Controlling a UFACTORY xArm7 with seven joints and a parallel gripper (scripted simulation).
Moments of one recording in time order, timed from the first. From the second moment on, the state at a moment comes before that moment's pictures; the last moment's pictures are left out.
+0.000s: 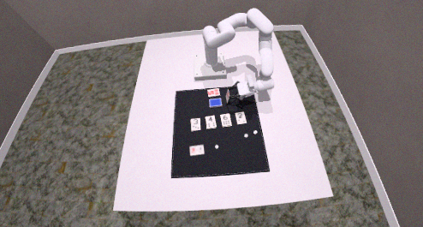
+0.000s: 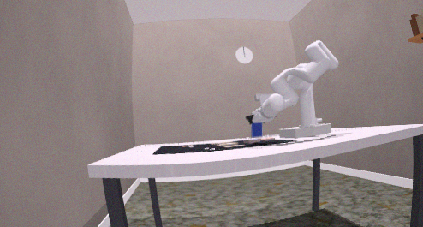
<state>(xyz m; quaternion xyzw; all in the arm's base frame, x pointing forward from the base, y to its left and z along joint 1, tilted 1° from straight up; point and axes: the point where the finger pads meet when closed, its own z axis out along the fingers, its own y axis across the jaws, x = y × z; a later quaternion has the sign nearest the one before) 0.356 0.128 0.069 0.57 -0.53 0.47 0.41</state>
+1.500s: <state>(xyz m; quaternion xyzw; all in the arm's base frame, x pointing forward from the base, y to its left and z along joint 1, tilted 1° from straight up) 0.356 0.127 0.065 0.57 -0.53 0.47 0.42</state>
